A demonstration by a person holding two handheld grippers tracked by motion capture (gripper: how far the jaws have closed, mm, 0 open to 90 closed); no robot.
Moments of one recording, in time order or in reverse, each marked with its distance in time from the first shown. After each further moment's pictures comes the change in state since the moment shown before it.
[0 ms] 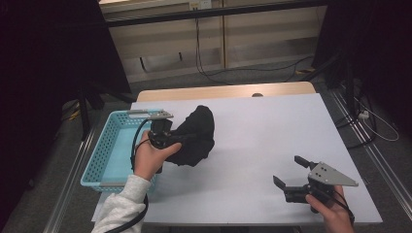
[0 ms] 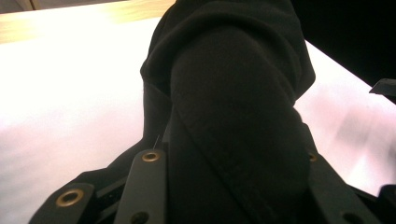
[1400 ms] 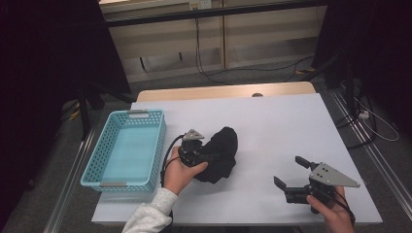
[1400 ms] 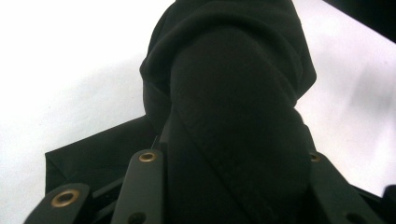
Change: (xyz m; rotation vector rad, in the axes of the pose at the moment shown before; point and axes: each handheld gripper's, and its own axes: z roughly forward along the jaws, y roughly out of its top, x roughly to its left) left arm -0.035 -0.044 0.070 0.070 -0.024 0.063; right arm 0.000 0.000 -0.003 -0.007 0.001 0.009
